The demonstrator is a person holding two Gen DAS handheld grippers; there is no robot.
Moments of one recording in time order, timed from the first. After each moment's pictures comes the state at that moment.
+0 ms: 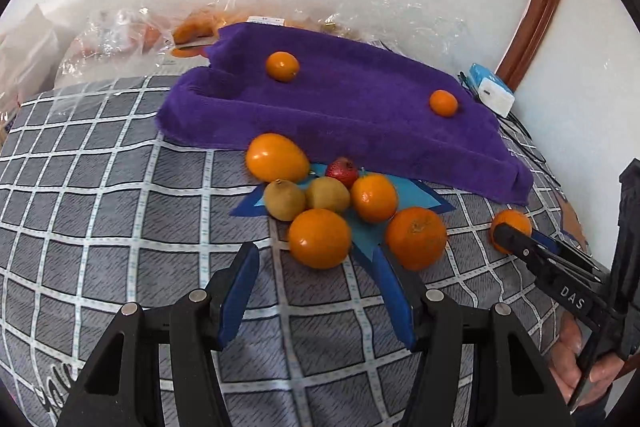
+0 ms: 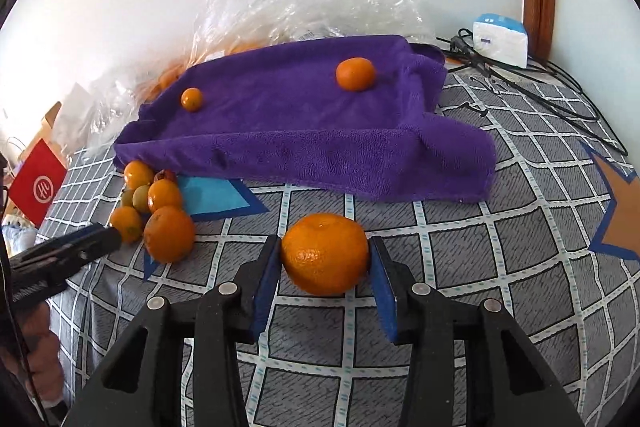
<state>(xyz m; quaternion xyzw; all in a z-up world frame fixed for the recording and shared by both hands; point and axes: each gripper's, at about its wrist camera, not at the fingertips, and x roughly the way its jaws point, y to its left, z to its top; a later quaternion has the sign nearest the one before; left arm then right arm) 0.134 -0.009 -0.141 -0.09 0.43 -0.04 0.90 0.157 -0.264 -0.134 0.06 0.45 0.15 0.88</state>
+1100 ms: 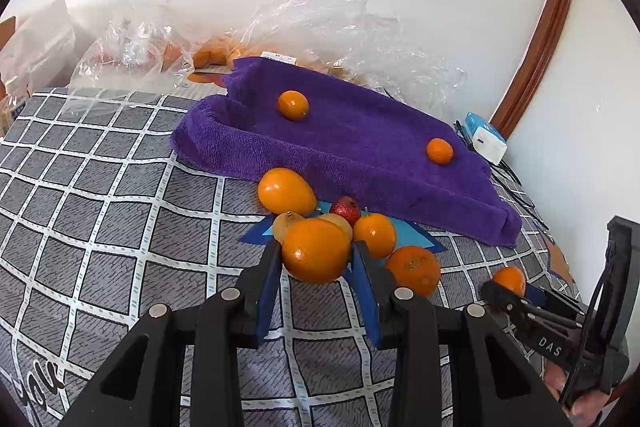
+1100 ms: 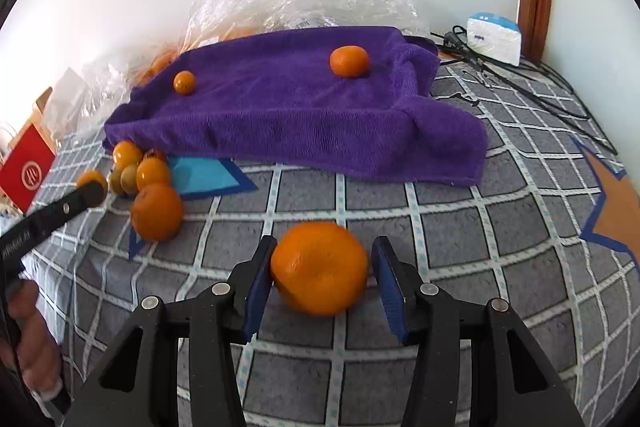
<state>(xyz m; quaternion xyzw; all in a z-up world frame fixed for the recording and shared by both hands) 0.120 0.007 -0.138 -0.14 0.35 -0.04 0.92 0.145 -0.258 -0.138 0.02 0.46 0.13 0.88</state>
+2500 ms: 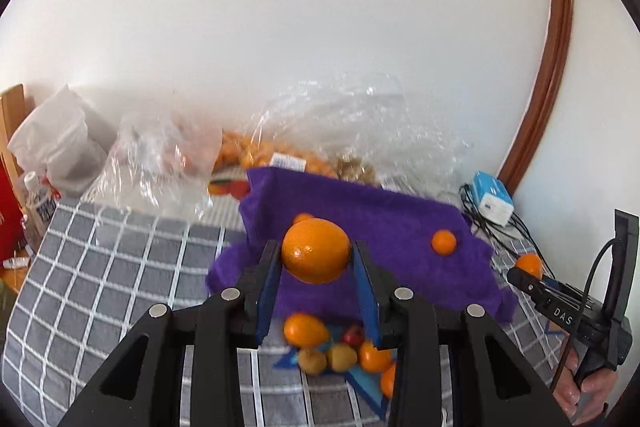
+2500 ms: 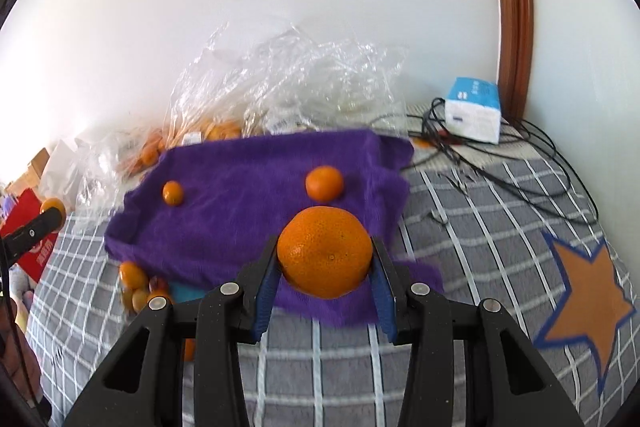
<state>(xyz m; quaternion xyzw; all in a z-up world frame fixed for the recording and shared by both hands) 0.159 0.024 -0.041 -0.11 0.28 0.00 0.95 0.211 -0.276 -0.069 0.07 0.38 0.10 0.92</state>
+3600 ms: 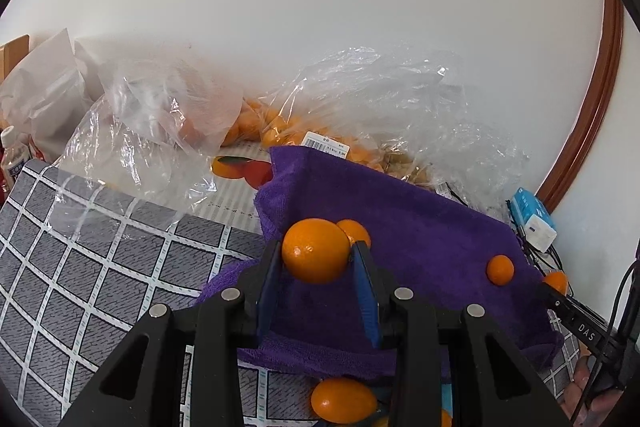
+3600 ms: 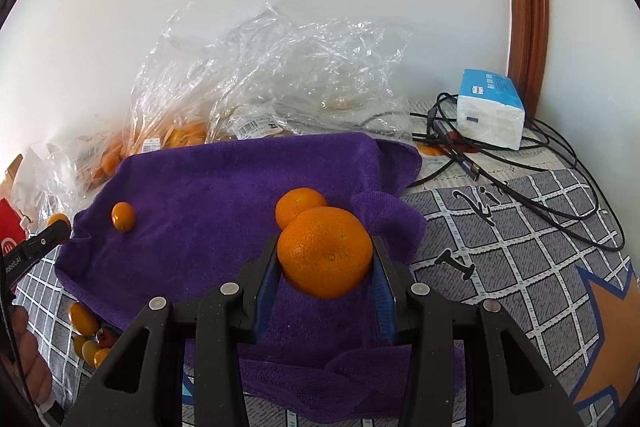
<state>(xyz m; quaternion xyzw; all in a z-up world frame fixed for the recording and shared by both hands) 0.225 0.055 -0.107 -0.16 0.29 0.03 0.94 0.272 -0.271 -0.111 0.06 0.38 0.07 0.92</state>
